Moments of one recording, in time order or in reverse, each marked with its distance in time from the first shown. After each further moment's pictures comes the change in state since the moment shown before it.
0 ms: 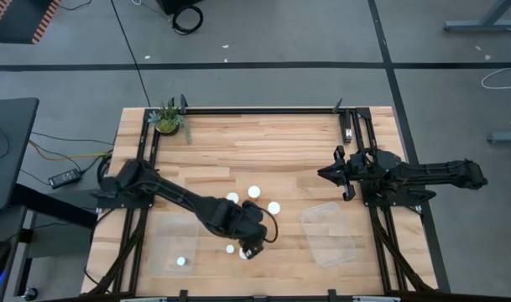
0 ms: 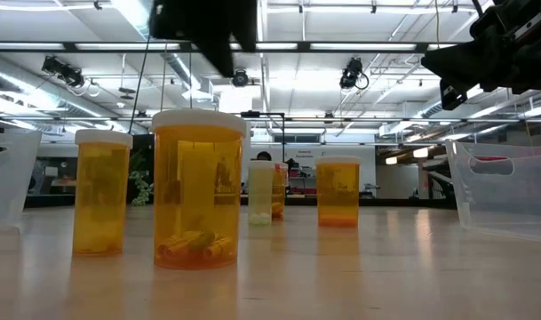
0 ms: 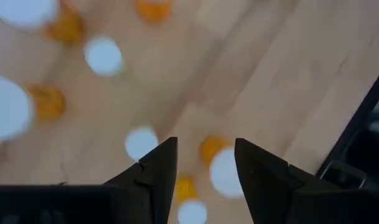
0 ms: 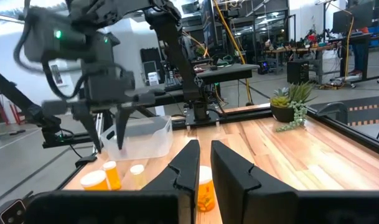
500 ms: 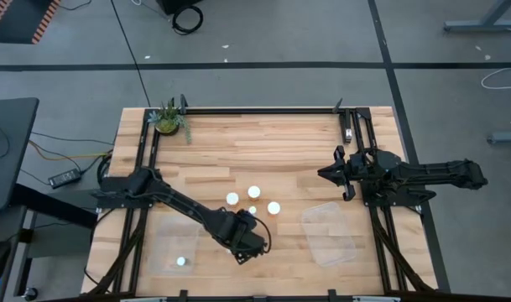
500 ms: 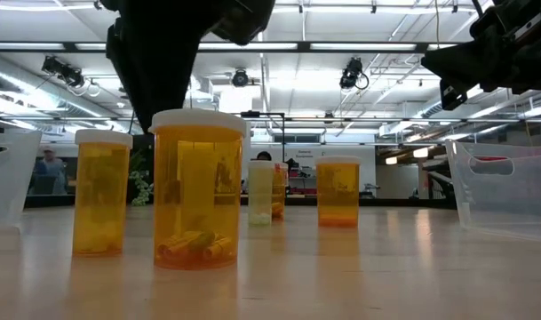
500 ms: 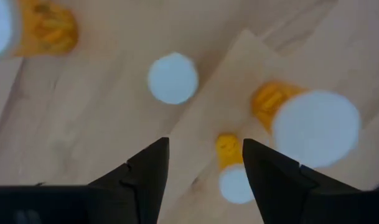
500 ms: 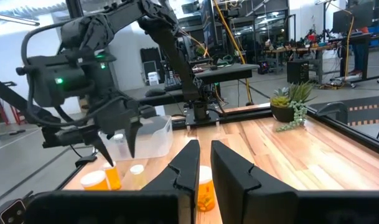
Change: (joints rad) left arm -0.025 0.100 0.000 -0.150 0.050 -0.058; right arm 0.000 0.000 0.000 -0.001 0.000 0.001
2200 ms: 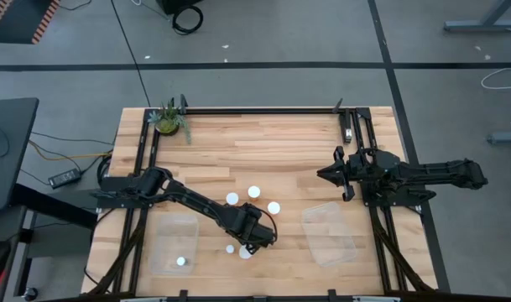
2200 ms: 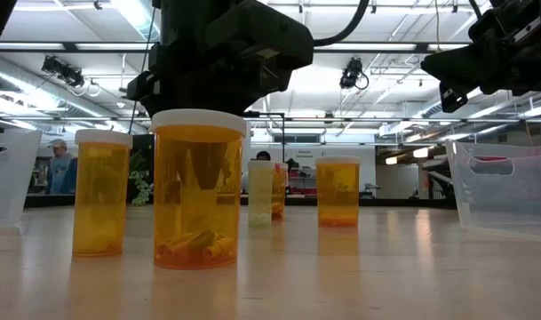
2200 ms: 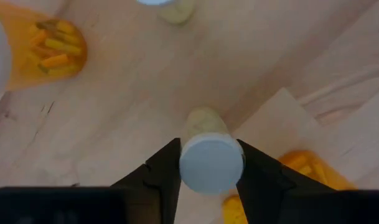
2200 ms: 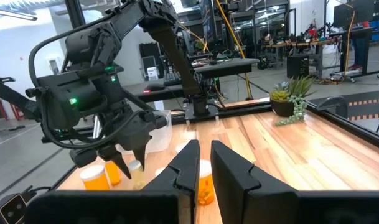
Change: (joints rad) left arm 0.068 0.092 0.000 0.058 -0.013 -0.073; right arm 0.000 0.007 0.000 -0.015 0.000 -0.001
